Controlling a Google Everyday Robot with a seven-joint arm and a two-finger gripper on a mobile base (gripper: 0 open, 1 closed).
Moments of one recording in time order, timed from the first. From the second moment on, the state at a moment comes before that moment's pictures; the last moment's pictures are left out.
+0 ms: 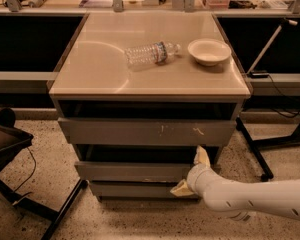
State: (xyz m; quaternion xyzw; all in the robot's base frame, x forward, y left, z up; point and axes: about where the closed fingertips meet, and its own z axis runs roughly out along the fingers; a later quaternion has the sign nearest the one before) arm 0.534 -0.139 0.513 -0.46 0.78 -0.08 0.41
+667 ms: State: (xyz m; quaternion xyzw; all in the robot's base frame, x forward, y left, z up) arm 0.532 -0.139 0.507 -0.47 0.78 -0.07 0.41
